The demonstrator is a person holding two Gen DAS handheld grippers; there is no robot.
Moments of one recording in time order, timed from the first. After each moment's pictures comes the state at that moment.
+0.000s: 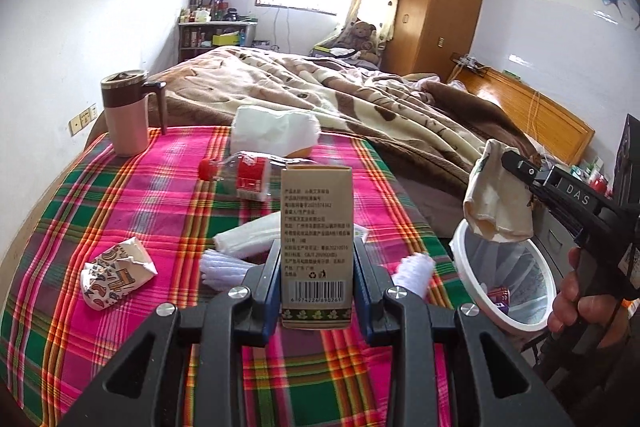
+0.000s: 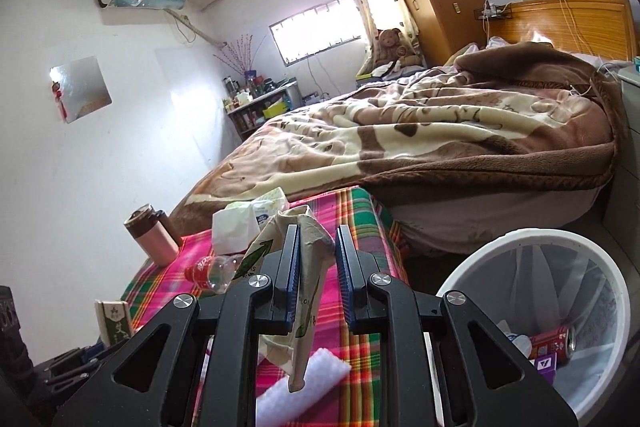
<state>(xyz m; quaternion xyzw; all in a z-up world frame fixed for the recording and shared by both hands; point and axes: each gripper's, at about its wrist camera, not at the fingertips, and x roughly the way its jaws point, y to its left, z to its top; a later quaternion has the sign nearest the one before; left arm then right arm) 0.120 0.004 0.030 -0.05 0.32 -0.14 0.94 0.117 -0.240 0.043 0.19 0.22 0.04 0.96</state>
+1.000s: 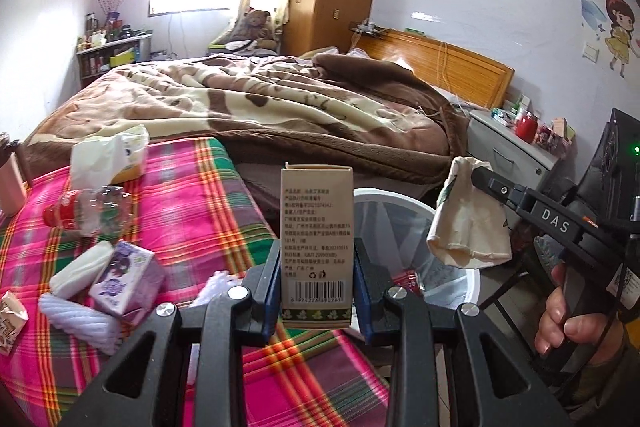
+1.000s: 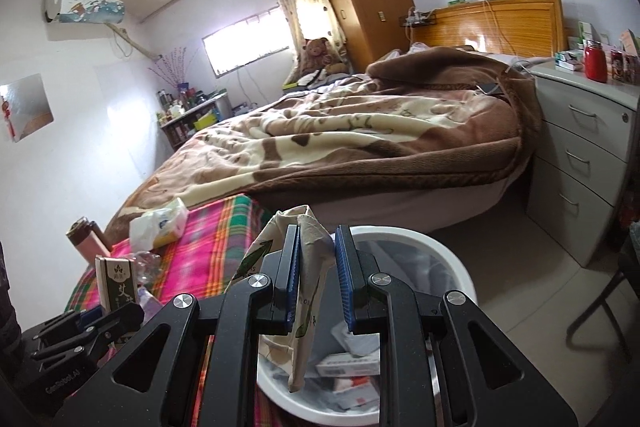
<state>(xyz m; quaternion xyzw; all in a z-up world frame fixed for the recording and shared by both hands) 0.111 -0.163 0.038 0.02 0.32 -0.29 0.90 0.053 -0.343 0.033 0.19 0.23 -0.09 0.95</state>
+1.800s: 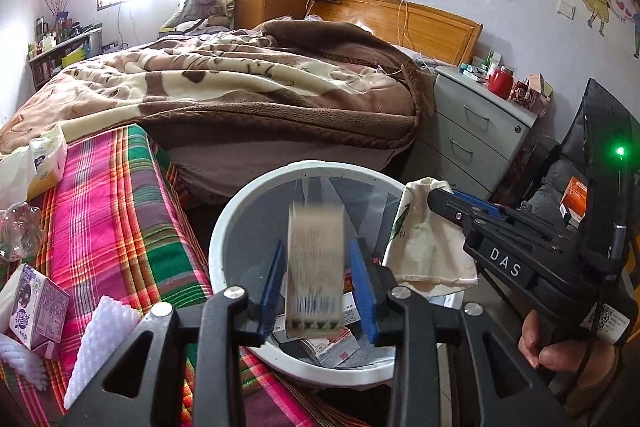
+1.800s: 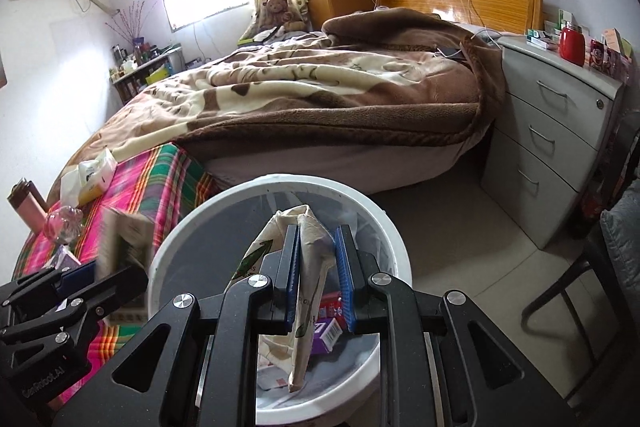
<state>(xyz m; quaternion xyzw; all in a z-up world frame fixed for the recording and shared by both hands) 0.119 -0.248 0.005 0.06 0.35 -0.35 0.87 0.061 -0.380 -0.010 0.15 0.32 -0.15 0.92</state>
